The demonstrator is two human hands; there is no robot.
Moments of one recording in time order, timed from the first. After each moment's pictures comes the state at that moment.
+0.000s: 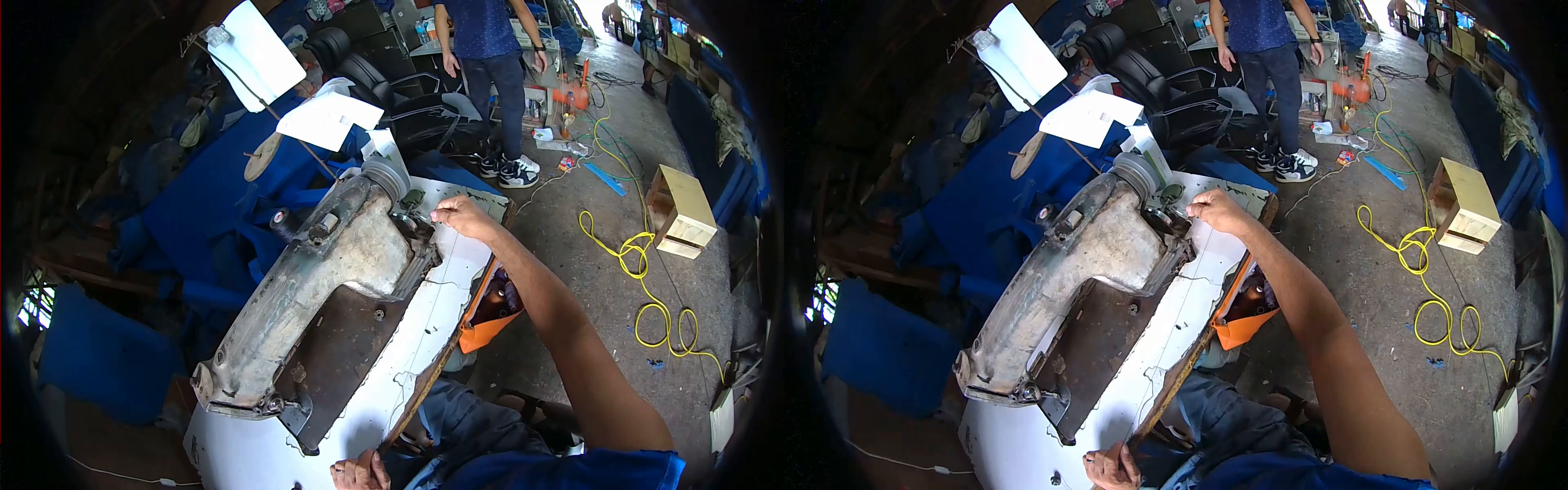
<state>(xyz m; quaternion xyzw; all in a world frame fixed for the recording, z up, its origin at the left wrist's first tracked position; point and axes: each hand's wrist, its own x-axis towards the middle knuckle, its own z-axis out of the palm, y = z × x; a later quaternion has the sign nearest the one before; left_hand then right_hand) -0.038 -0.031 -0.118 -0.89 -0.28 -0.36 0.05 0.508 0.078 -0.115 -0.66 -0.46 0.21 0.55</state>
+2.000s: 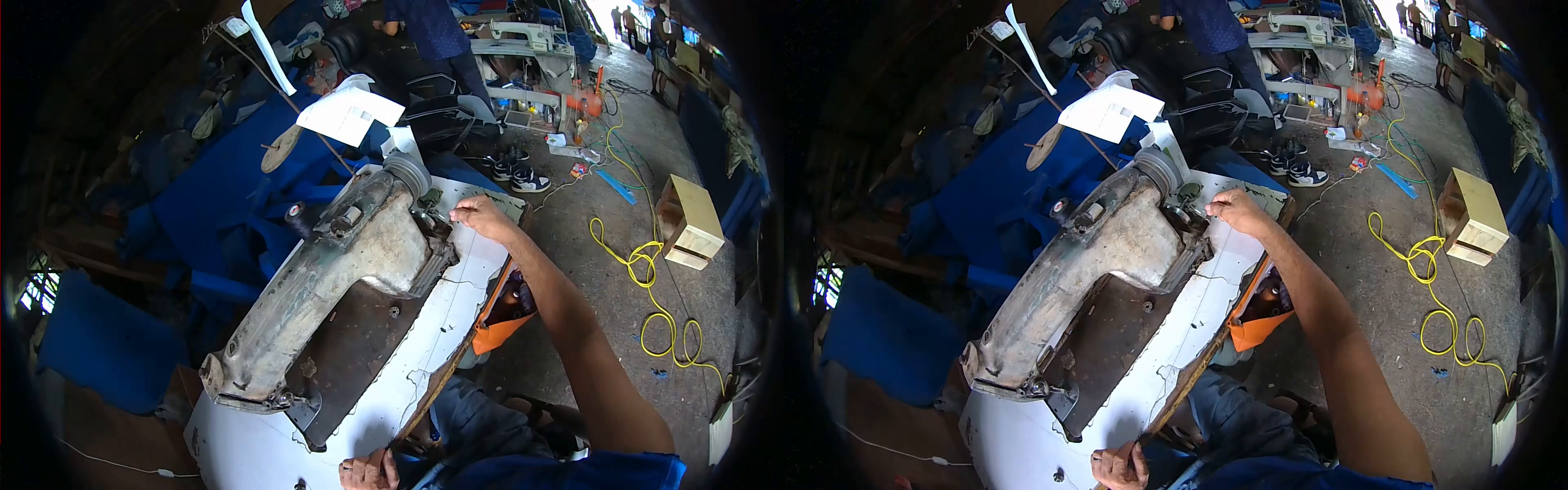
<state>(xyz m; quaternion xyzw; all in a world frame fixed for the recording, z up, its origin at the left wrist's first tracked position) -0.041 -0.032 -0.115 -0.89 -0.29 -0.34 0.05 0.508 0.078 -0.115 -0.67 -0.44 0.22 0.55</state>
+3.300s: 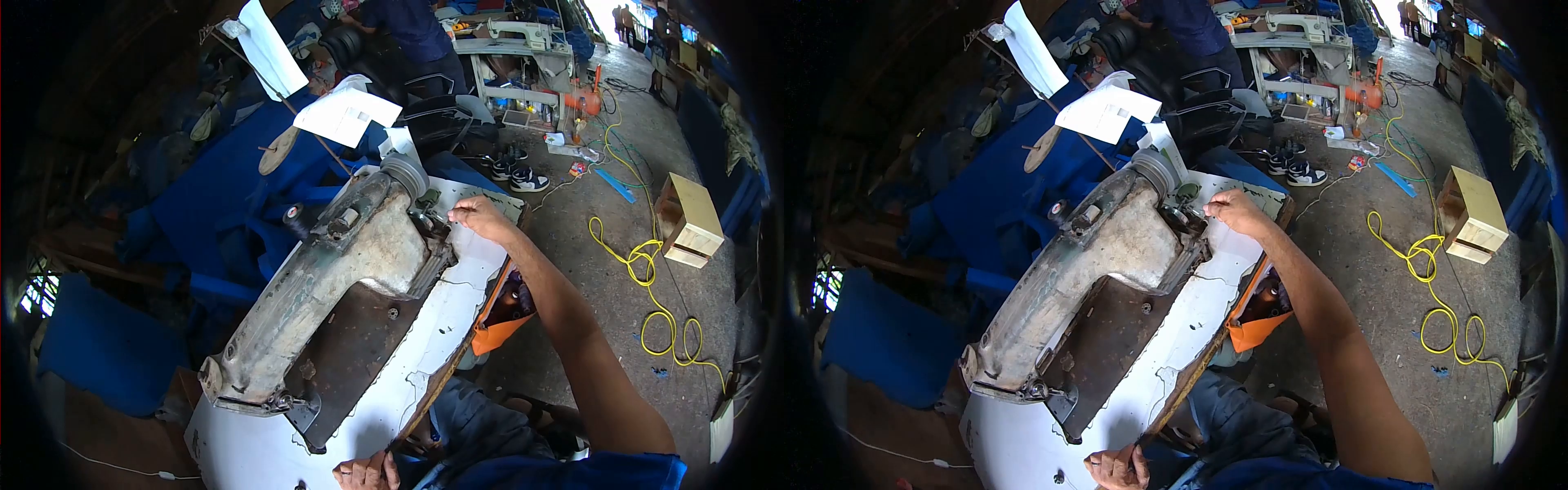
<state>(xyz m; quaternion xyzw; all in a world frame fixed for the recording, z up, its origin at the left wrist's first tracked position) -0.039 -0.031 -0.114 -0.89 -0.27 -0.36 0.07 0.508 0.078 -0.116 -0.66 -0.43 0.24 0.57</state>
